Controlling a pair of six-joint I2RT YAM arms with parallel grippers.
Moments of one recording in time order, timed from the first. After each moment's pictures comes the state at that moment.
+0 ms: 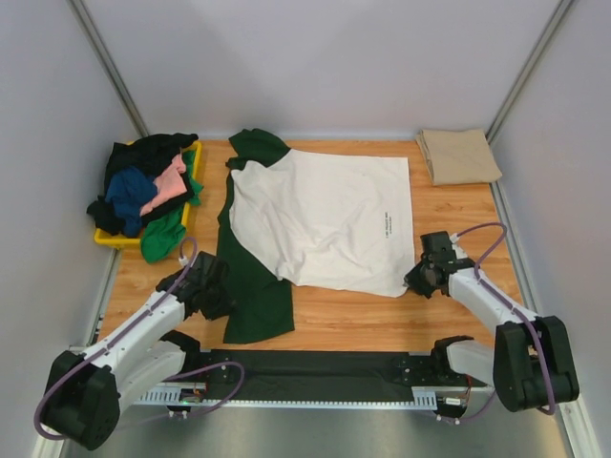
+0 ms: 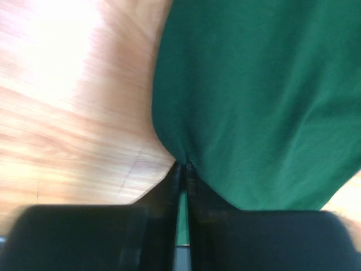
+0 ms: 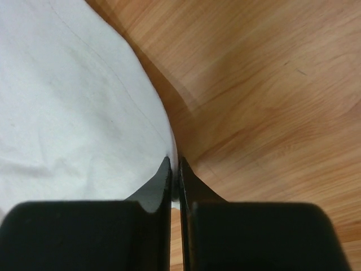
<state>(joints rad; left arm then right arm) -0.41 0.89 0.41 -0.71 -0.07 -0.90 0.18 1.17 0.50 -0.47 0.07 0.98</state>
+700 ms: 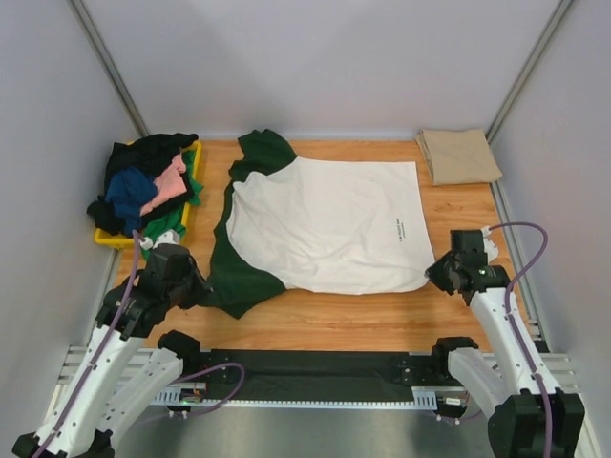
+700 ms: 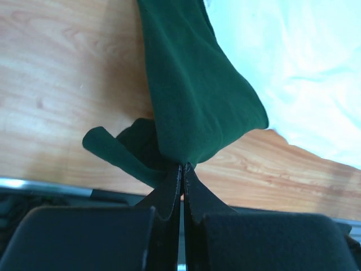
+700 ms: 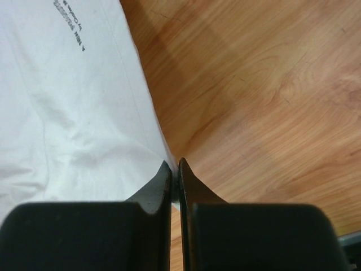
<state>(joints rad) -0.41 0.59 0.80 -1.08 -0.13 -0.85 0.04 0.89 0.62 -0.73 0.09 0.88</state>
